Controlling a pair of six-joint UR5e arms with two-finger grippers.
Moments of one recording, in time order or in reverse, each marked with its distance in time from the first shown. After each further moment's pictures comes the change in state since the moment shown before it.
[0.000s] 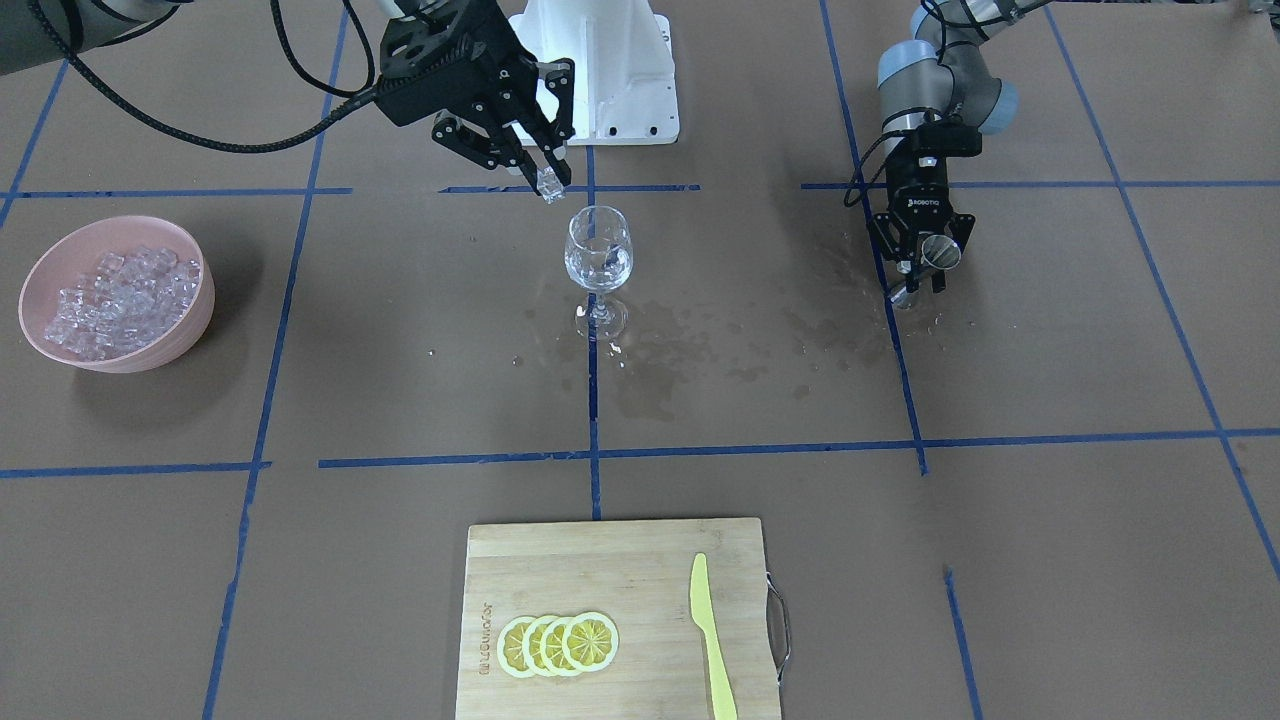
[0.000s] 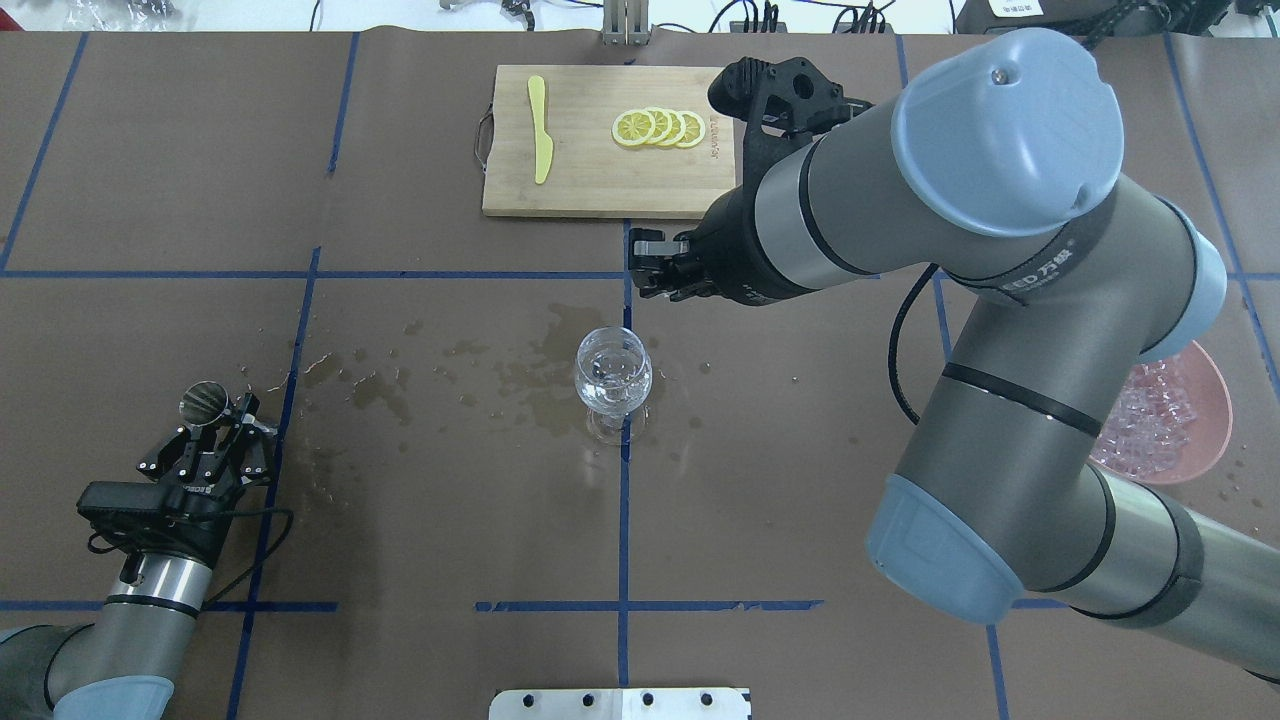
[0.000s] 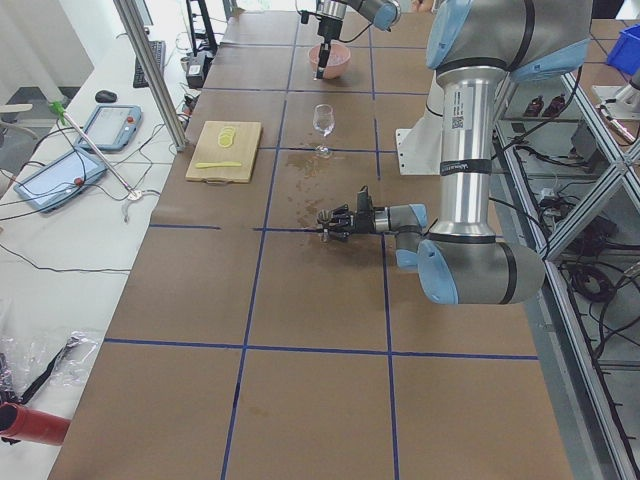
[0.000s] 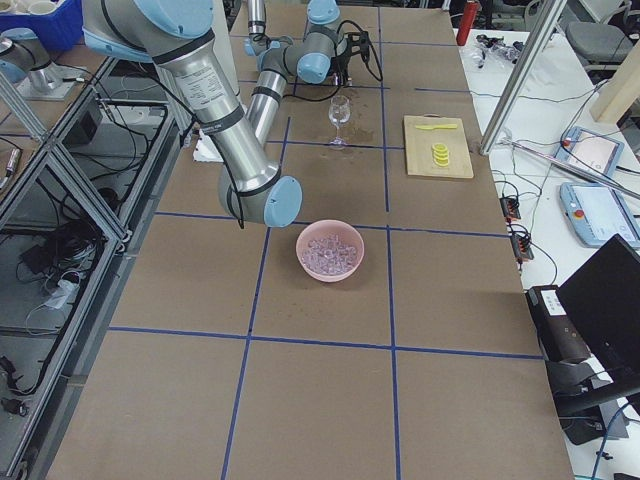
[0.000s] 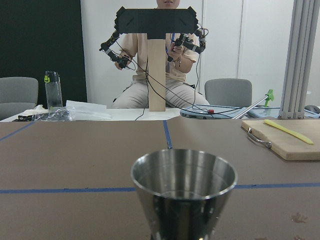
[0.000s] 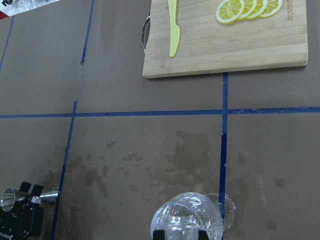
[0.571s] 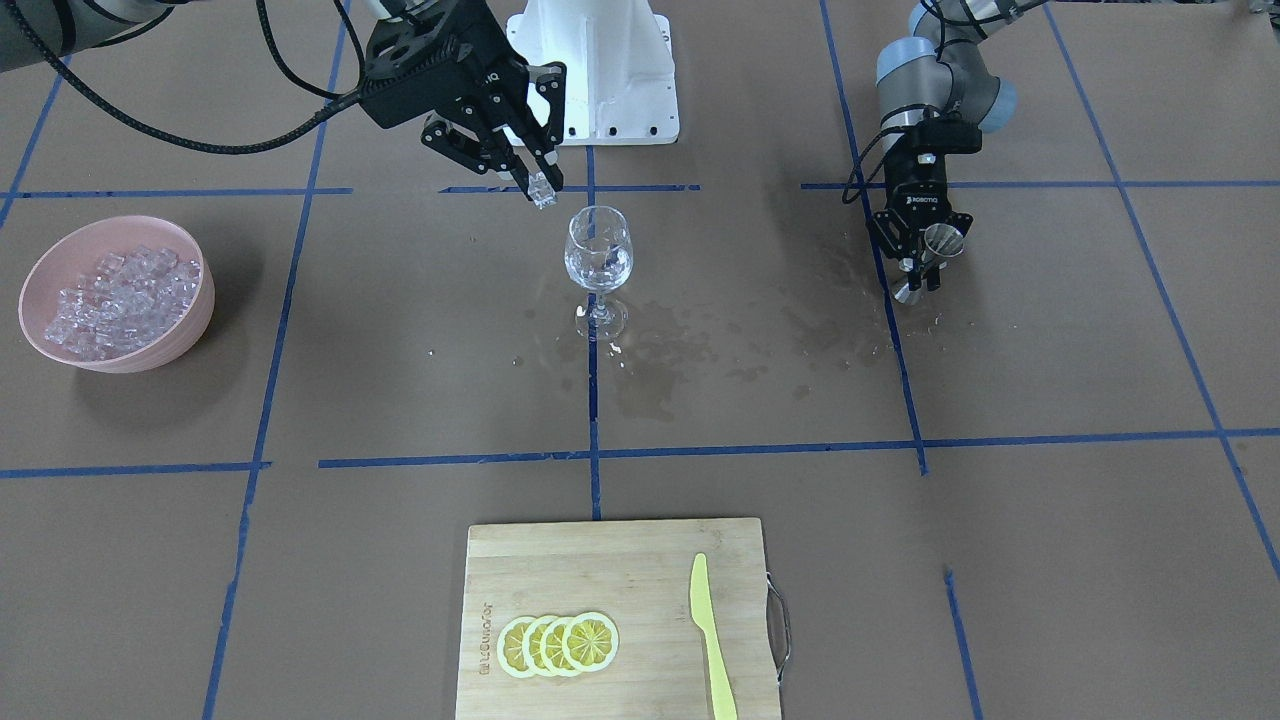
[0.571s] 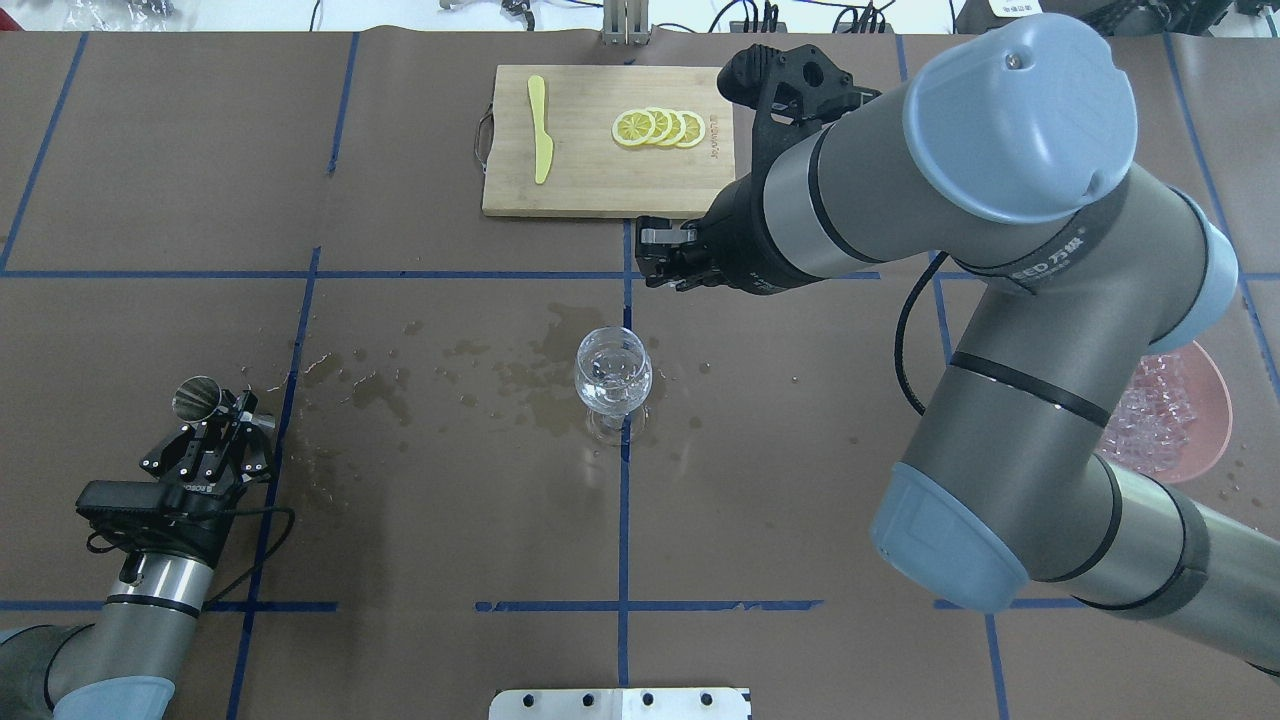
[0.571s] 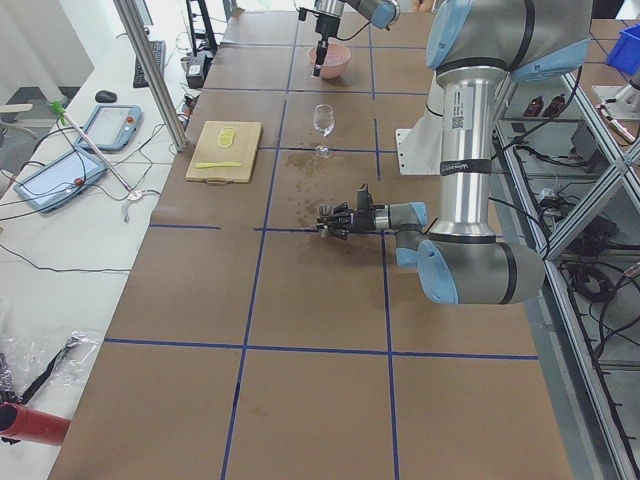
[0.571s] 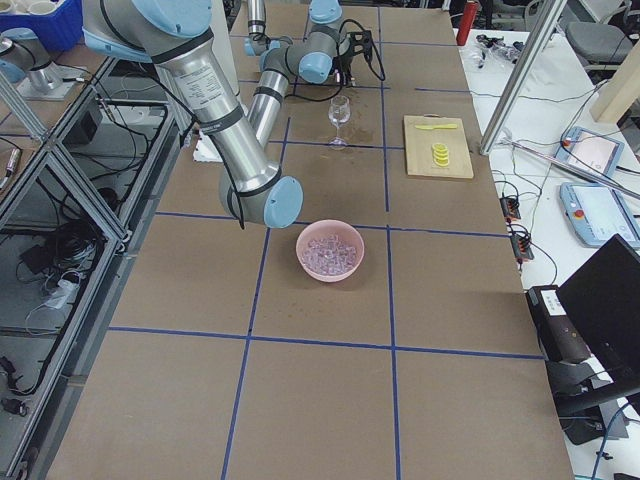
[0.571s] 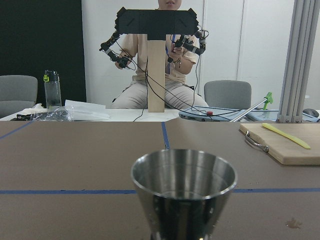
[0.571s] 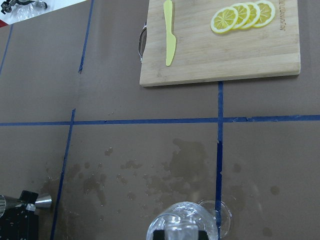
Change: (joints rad) left arm 0.000 0.000 -0.009 0.000 0.003 -0.004; right arm 0.024 -0.002 0.001 0.000 0.008 0.000
